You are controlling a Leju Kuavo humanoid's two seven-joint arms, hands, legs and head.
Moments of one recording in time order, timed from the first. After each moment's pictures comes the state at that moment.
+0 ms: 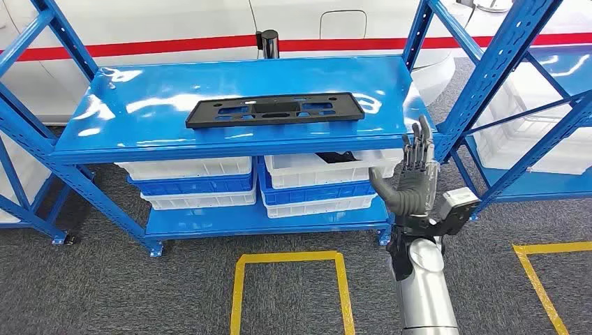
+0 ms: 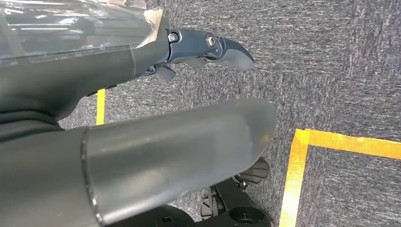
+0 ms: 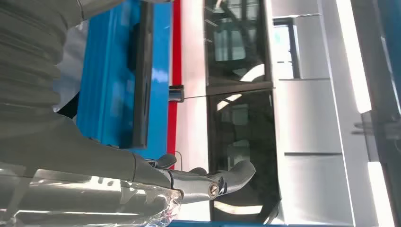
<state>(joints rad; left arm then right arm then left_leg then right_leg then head) -0.07 -0.11 0.77 -0.21 -0.69 -0.02 -0.25 -0.21 0.14 -0.06 -1.51 -0.03 -0.04 -0.62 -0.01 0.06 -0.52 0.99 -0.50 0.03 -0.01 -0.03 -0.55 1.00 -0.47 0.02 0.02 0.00</state>
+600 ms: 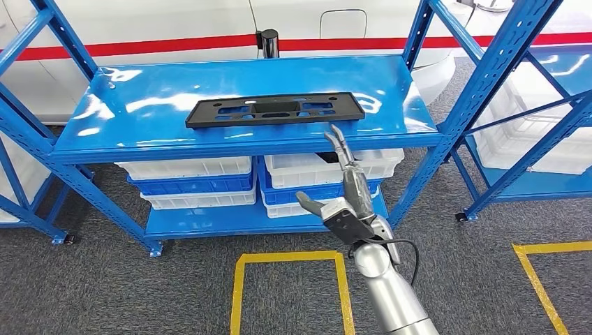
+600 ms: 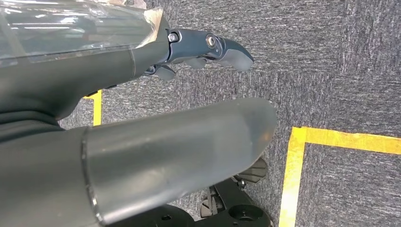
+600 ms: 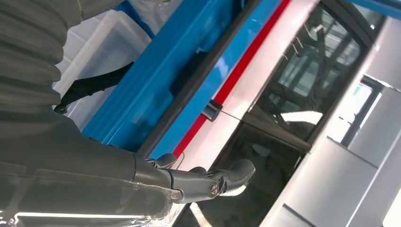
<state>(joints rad) -0.07 -0.11 0.77 -0.21 -0.71 -0.02 -0.27 -0.26 0.12 0.23 -1.39 0.48 -0.29 -0.53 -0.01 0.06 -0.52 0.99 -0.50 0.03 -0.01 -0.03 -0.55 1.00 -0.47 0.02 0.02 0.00</state>
